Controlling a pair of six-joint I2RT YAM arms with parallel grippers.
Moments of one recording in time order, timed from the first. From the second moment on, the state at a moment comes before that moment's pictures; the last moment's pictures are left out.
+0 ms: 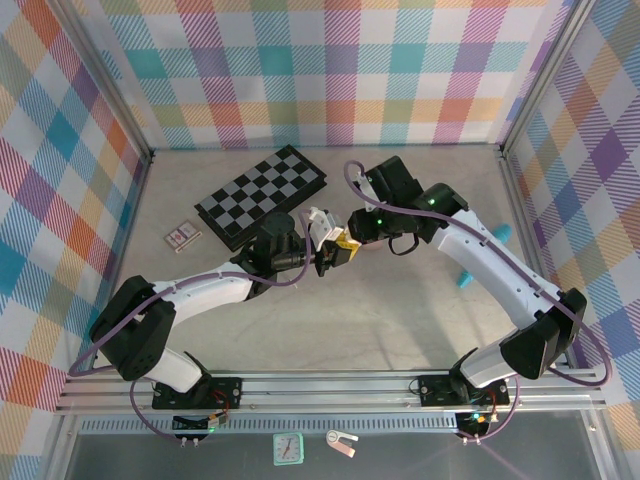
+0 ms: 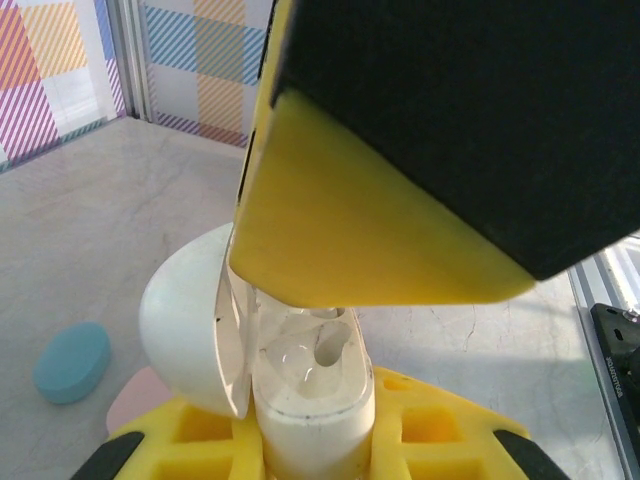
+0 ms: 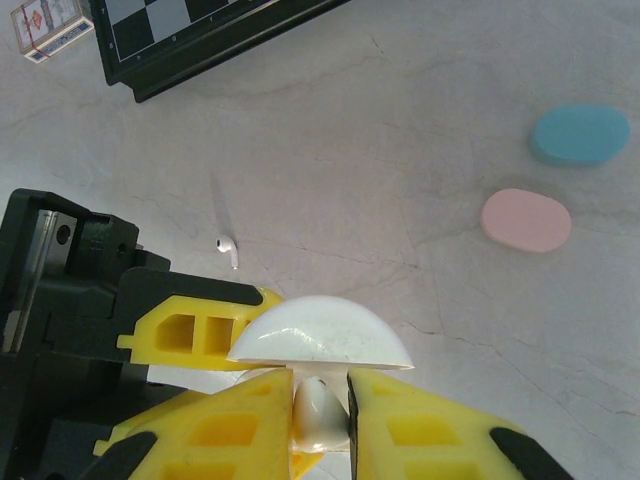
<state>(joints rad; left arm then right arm) -0.71 1.49 0.82 0.47 0.53 0.00 0.68 1.47 1.55 -1.03 -0.09 0.30</state>
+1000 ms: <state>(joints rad) -0.71 1.48 0.81 0.49 0.51 0.00 0.68 1.44 1.55 -1.04 -0.02 0.32</state>
